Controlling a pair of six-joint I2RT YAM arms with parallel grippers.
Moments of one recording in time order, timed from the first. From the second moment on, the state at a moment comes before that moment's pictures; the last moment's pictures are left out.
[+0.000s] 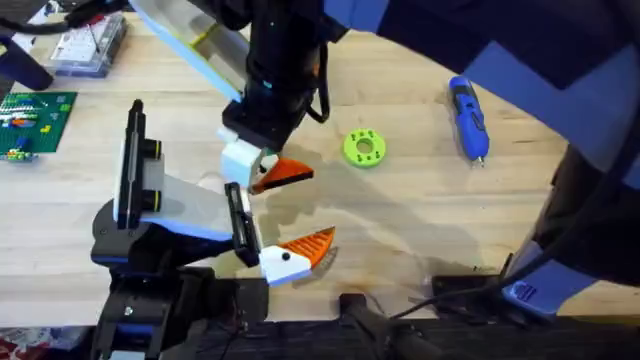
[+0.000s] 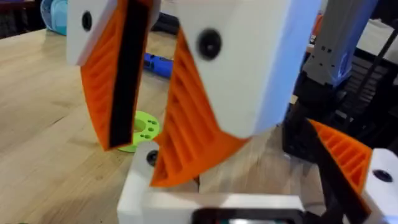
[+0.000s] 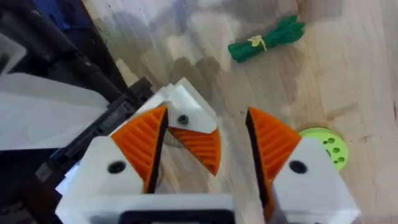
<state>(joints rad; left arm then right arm) -0.05 0.00 0.01 -0.12 1.21 -0.11 0.97 2.01 2.12 -1.46 -0.21 -0.13</state>
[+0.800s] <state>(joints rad) -0.05 0.00 0.01 -0.12 1.21 -0.11 0.98 2.01 2.12 -1.46 -0.24 -0.12</state>
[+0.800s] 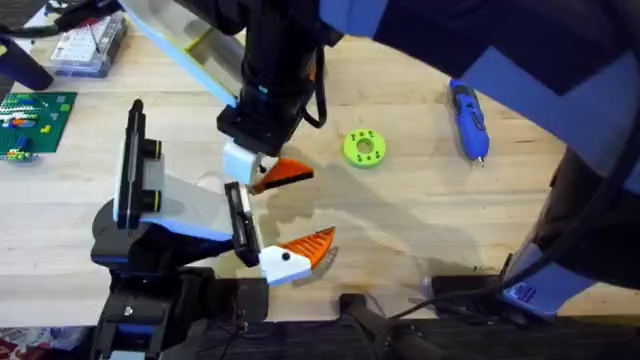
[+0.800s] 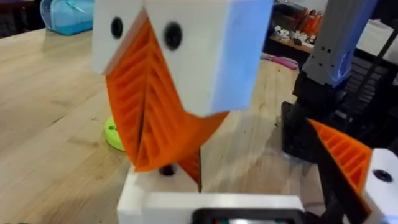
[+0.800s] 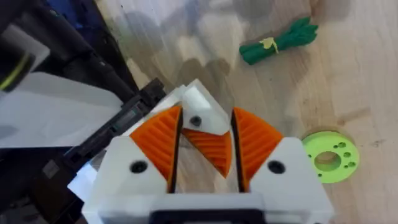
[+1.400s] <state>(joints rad) -0.05 0.00 0.01 -0.12 1.21 -0.11 0.98 2.01 2.12 -1.46 -0.25 -0.12</state>
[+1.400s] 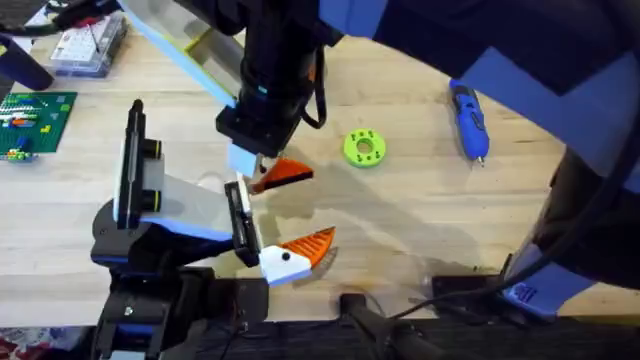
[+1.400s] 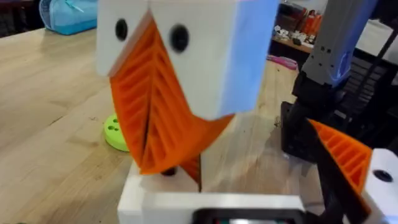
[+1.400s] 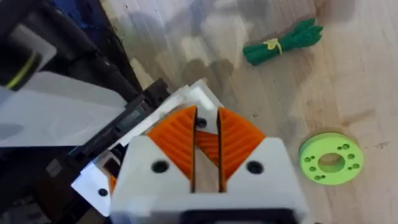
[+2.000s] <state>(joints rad) -0.05 0.00 0.01 -0.13 1.21 -0.11 0.98 2.01 2.12 -1.47 -0.26 -0.12</state>
